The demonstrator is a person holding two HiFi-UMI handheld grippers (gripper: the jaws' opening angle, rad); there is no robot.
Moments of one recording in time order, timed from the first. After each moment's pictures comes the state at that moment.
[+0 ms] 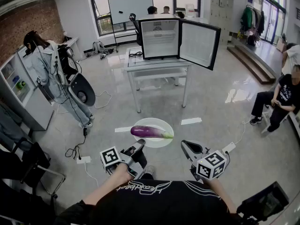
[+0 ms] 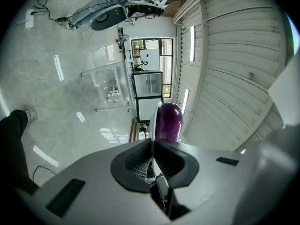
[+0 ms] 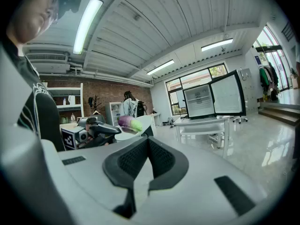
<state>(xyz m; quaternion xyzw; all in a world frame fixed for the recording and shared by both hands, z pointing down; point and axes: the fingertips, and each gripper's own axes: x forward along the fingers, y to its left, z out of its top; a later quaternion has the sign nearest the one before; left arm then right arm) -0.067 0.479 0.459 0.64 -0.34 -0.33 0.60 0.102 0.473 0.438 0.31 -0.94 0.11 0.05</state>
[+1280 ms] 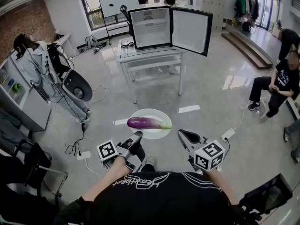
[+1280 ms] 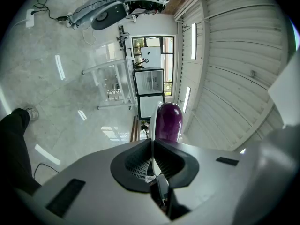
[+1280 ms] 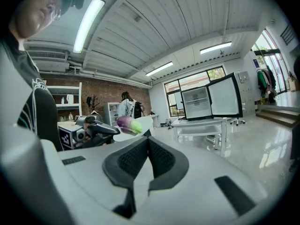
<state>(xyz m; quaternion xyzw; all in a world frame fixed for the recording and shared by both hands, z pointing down) -0.055 0.472 0.458 0.64 -0.34 -0.32 0.61 0.106 0.464 0.436 0.32 -0.94 0.10 0.04</state>
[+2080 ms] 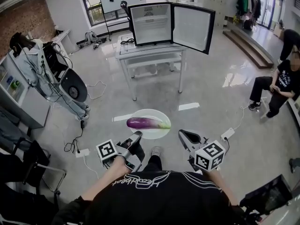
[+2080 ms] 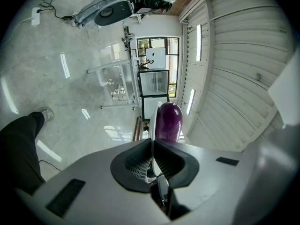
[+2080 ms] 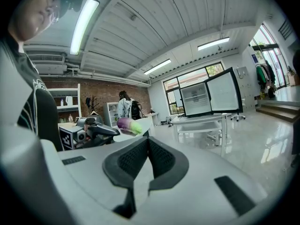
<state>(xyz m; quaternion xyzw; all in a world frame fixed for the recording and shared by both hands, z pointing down) -0.061 0.461 0.480 0.62 -0.35 -0.32 0.62 0.106 0.452 0.454 0.32 -0.94 0.12 0.05</state>
